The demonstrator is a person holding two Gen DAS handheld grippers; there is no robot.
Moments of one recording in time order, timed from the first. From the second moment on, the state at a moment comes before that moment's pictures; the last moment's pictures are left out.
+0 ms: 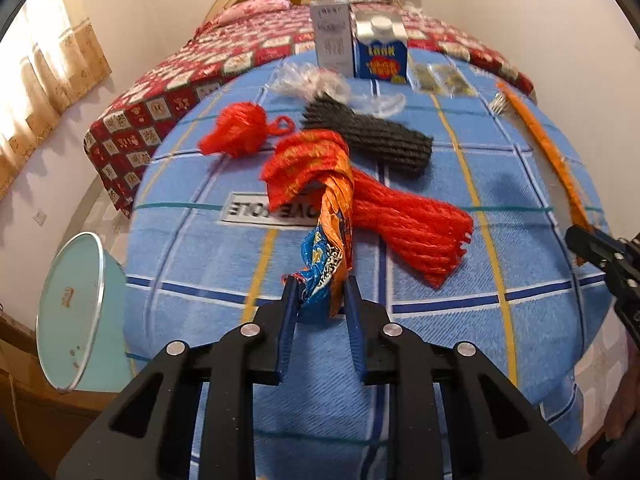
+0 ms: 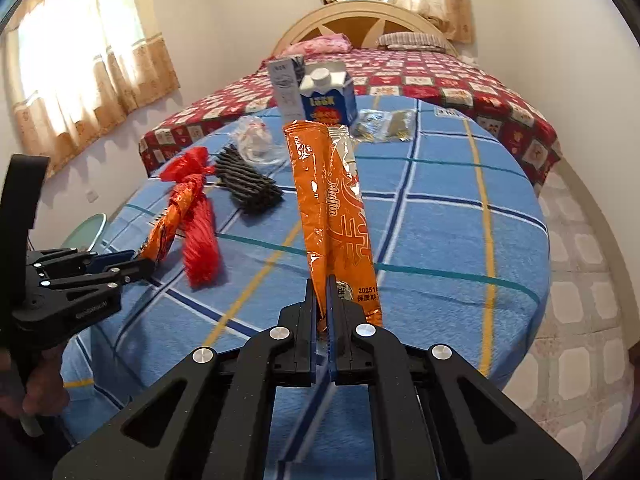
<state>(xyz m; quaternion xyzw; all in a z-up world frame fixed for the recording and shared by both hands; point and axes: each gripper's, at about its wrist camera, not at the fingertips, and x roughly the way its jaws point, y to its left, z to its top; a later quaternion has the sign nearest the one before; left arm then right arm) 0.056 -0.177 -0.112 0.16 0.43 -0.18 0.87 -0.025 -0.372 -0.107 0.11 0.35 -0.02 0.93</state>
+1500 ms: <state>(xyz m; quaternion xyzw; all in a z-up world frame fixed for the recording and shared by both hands) 0.066 -0.026 -0.045 0.13 0.35 -0.07 0.93 0.037 -0.240 -0.079 0.03 0.33 0.09 0.94</state>
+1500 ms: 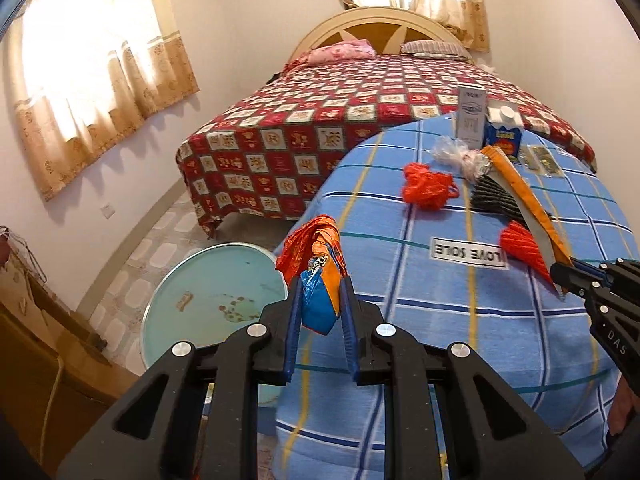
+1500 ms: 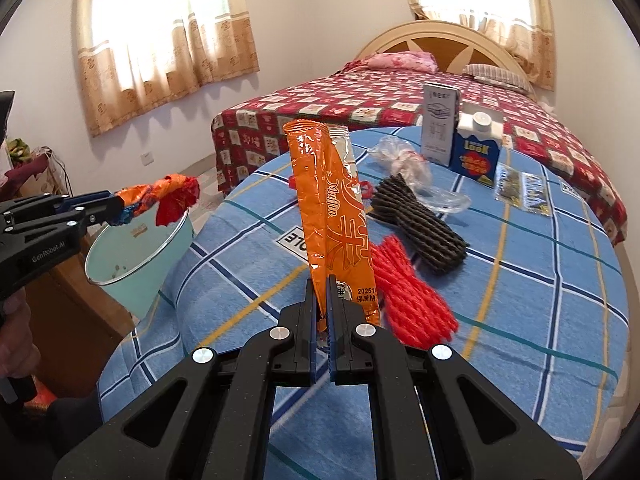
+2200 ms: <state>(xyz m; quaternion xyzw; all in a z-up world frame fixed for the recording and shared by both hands) 0.082 0.066 -0.055 0.10 0.37 0.02 0.92 0.087 -0.161 -0.072 -0.02 0.35 0.15 0.93</state>
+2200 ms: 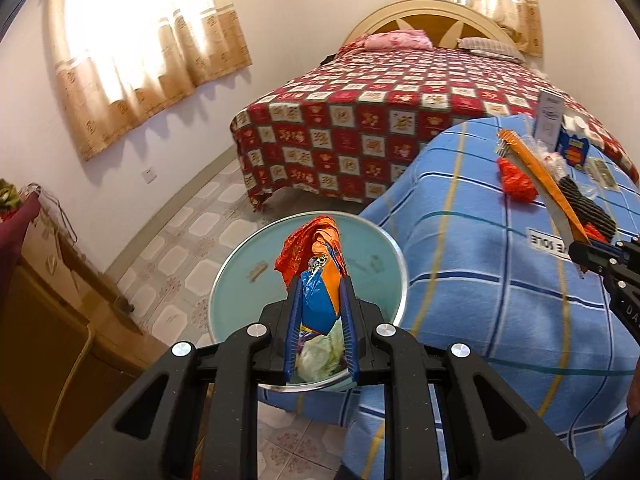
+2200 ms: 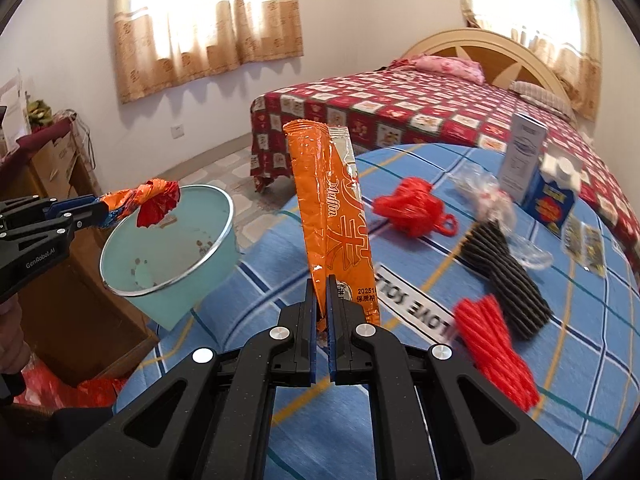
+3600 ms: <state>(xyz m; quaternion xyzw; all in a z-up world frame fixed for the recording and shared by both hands) 0.094 0.141 -0.067 0.05 0.38 0.08 0.92 0.139 -0.044 -0.076 -0.11 0.36 0.22 0.90</state>
